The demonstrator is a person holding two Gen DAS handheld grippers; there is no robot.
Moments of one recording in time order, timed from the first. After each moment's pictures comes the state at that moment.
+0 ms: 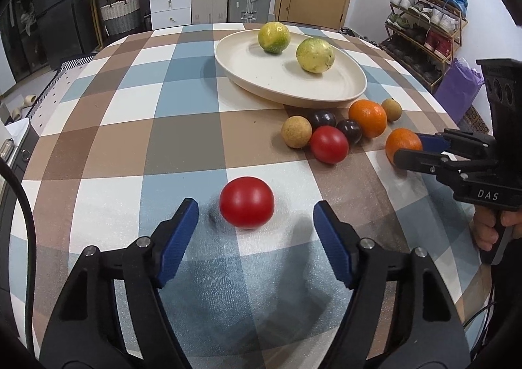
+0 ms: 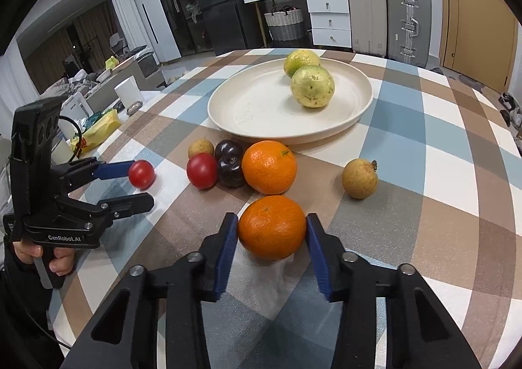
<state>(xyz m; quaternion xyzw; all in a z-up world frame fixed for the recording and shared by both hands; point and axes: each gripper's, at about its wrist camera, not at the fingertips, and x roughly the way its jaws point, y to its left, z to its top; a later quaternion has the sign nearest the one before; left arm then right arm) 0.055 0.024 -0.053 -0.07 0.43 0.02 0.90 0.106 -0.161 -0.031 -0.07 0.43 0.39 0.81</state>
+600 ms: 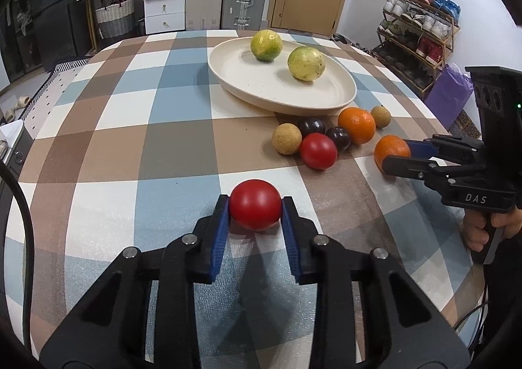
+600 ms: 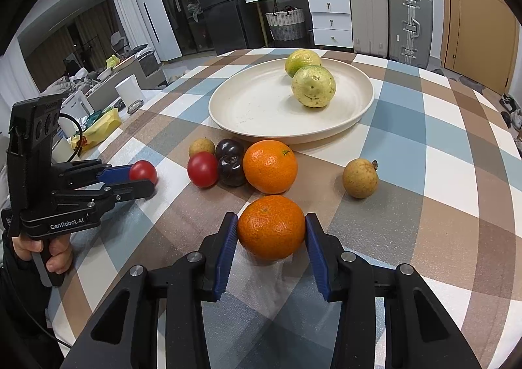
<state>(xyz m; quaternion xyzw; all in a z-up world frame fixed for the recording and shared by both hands) 0.051 0.024 -0.048 -0.08 0.42 0.00 0.91 0.105 -0.161 -0.031 -0.07 0.43 0.40 0.81</state>
